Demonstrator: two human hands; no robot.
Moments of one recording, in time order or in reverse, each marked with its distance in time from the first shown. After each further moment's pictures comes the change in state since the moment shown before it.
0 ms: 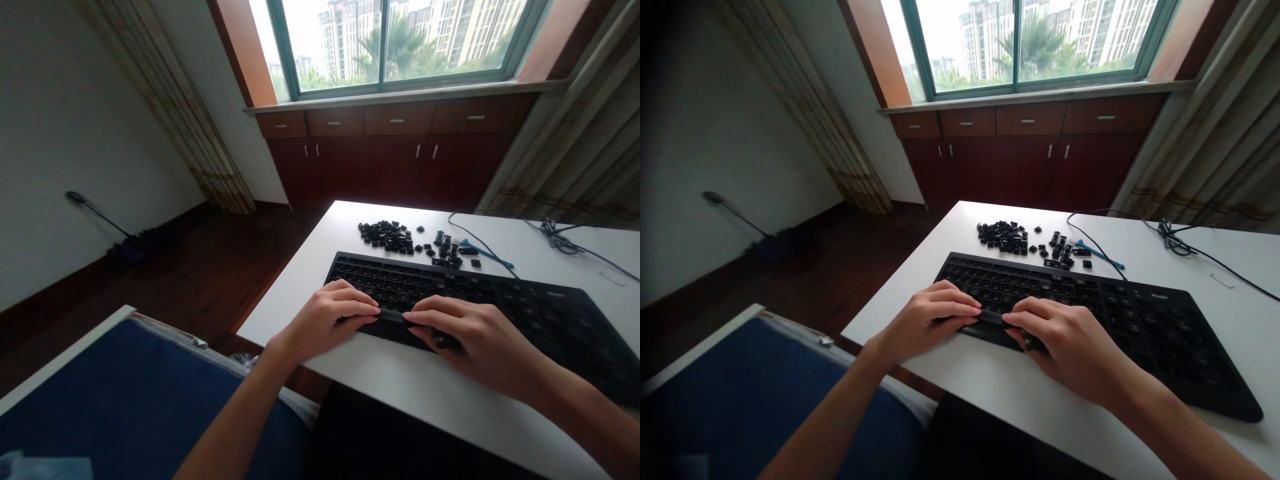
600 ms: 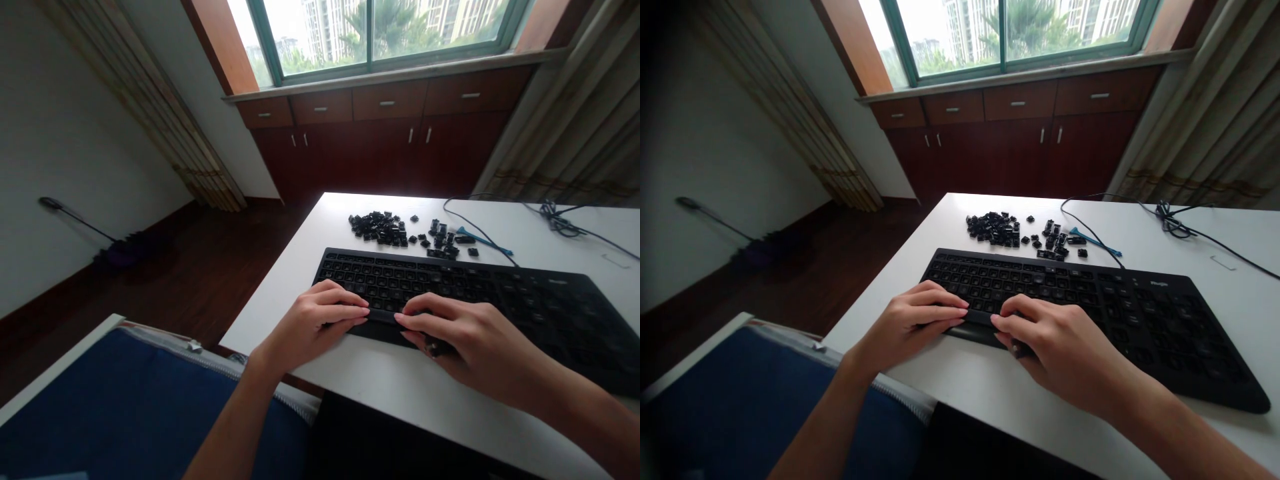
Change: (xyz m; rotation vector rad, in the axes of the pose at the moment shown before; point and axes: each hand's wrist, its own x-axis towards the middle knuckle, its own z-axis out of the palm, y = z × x) left_hand -0.005 -0.004 0.000 -0.006 -0.022 -0.052; right_hand -0.001 -0.004 0.002 0.003 -0.002 0.002
